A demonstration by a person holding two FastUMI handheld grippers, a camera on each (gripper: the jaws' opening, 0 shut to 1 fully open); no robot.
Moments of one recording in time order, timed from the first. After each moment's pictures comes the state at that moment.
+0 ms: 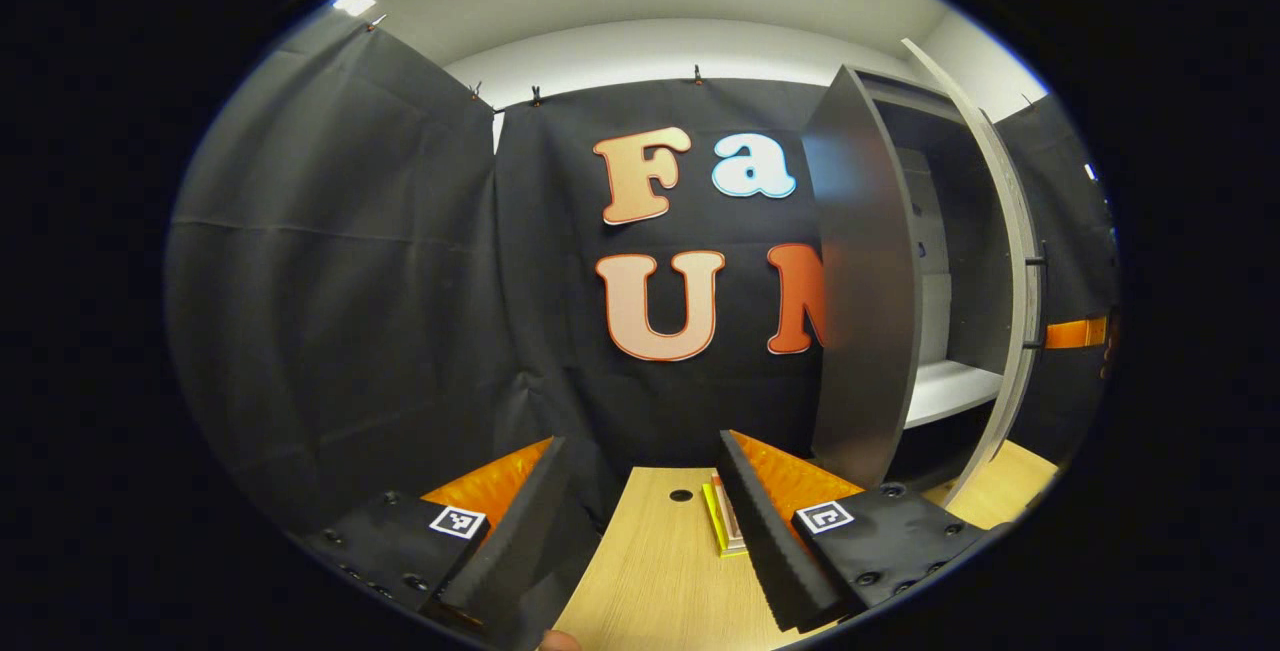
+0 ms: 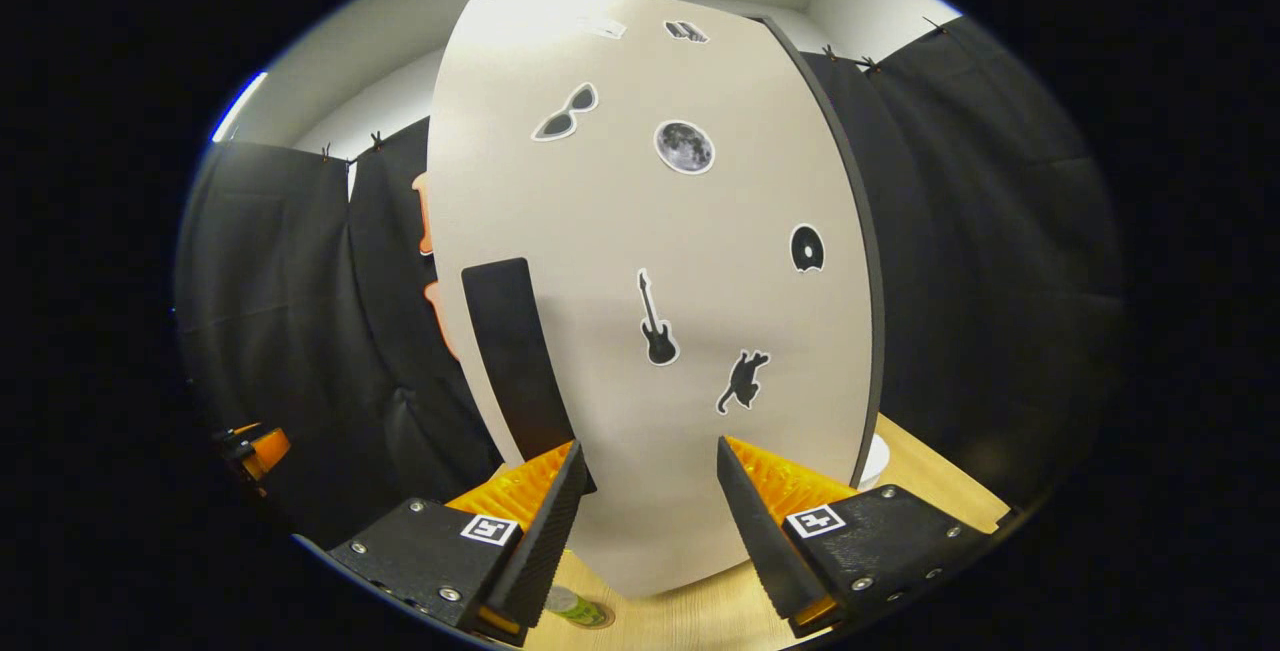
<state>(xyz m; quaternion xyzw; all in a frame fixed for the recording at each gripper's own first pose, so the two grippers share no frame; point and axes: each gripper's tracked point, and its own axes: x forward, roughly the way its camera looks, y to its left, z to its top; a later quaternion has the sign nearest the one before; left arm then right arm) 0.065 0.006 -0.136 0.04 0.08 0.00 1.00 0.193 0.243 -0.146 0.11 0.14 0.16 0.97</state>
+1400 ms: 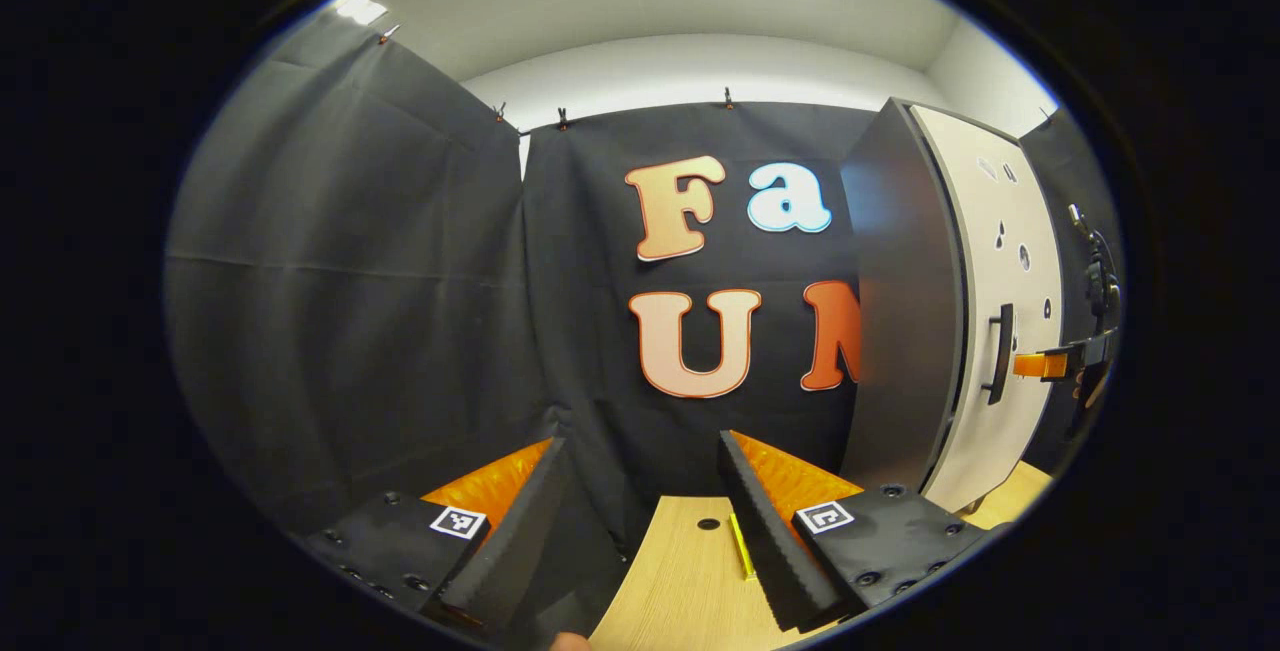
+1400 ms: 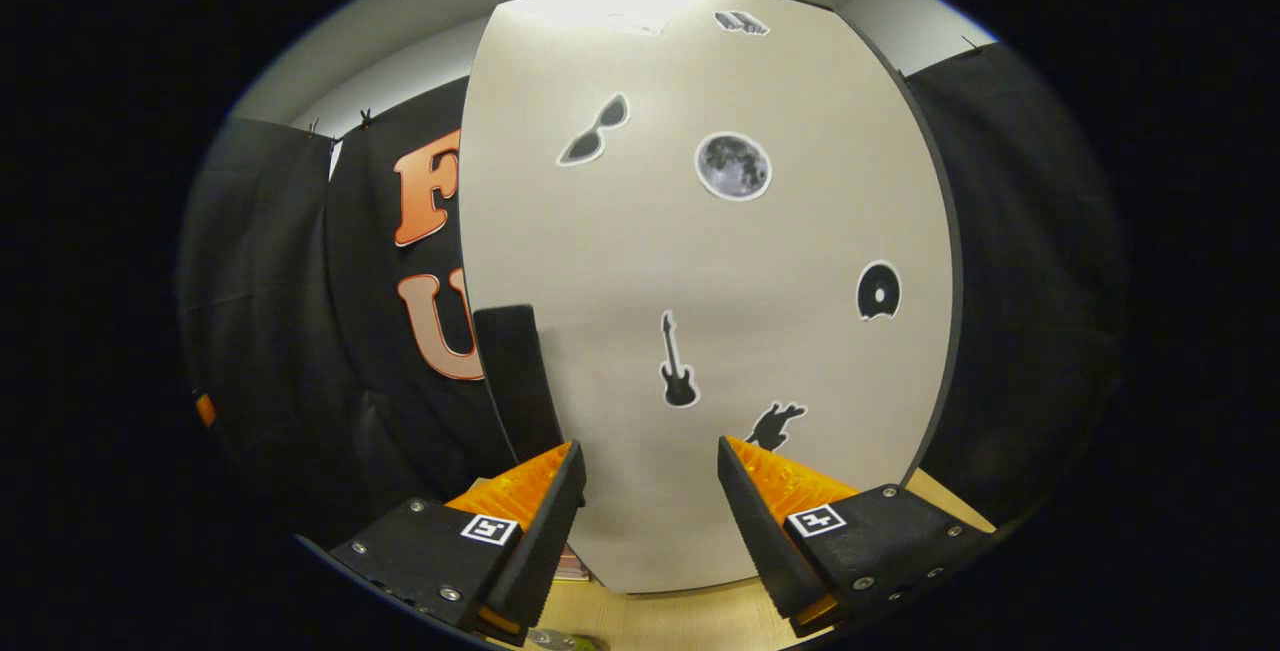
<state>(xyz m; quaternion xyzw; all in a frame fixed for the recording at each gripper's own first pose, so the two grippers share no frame) 0.096 0.037 -0.057 0.04 0.05 0.02 1.00 0.222 0.246 -0.106 0.07 0.13 0.14 0.98</state>
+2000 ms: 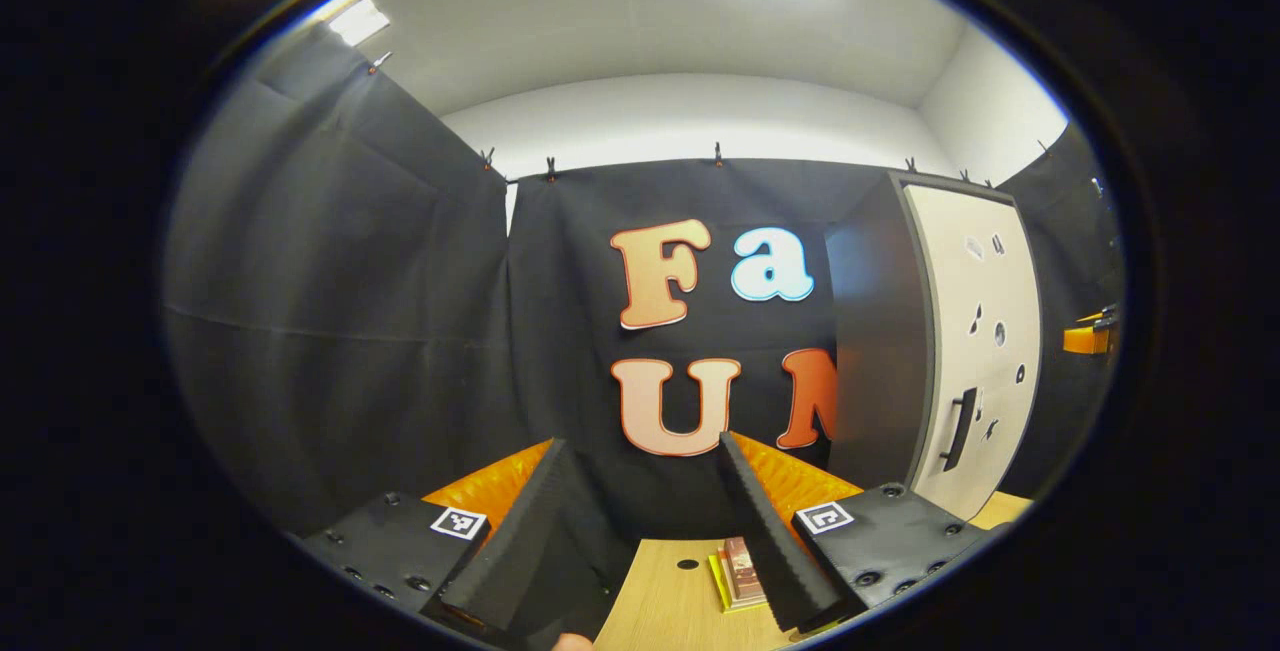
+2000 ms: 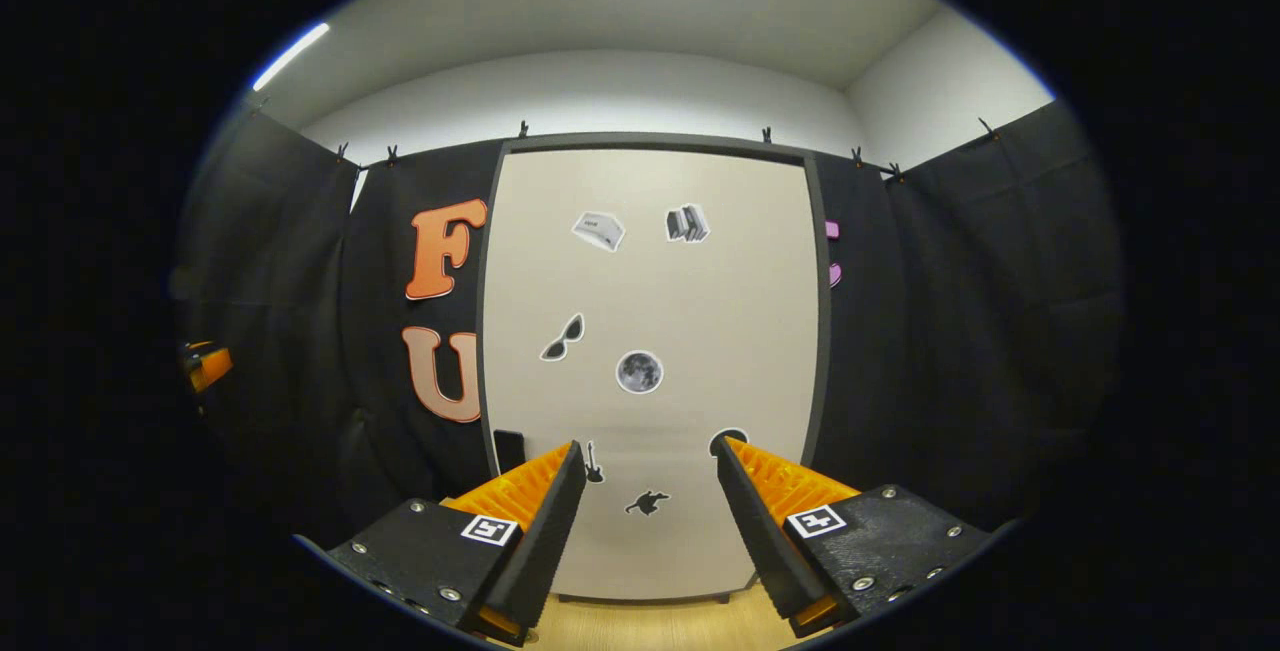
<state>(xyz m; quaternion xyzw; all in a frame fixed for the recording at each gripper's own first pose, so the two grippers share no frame) 0.097 0.022 0.046 0.03 -0.02 -0.01 1.00 0.133 0.138 0.047 0.01 0.04 0.12 0.99</state>
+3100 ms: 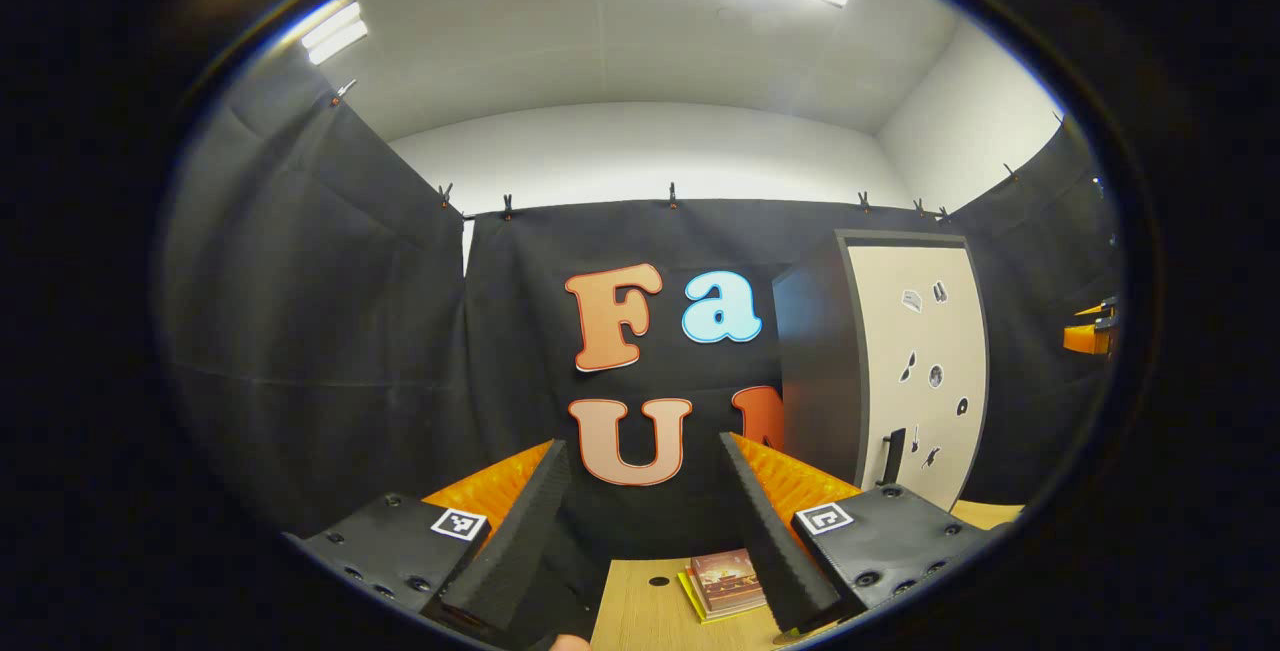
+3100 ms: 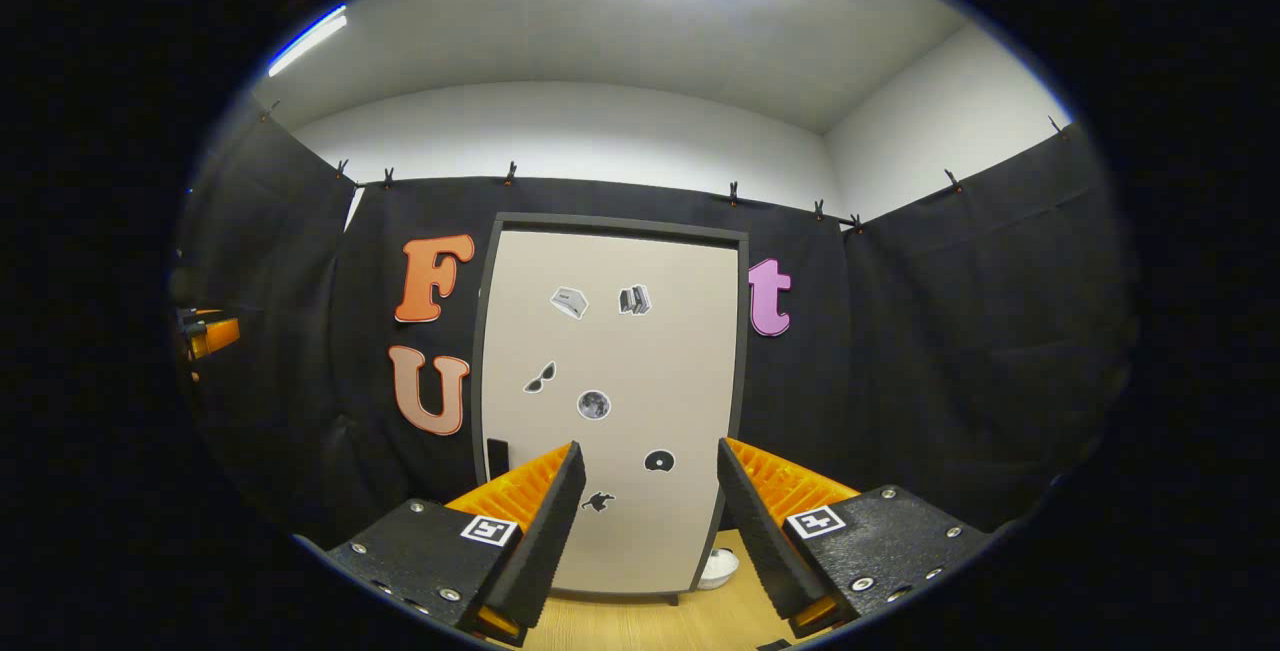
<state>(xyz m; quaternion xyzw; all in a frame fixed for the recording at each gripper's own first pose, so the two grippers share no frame) 0.064 0.003 0.108 0.03 -0.04 -0.07 1.00 0.035 0.083 0.107 -0.01 0.00 0.07 1.00</state>
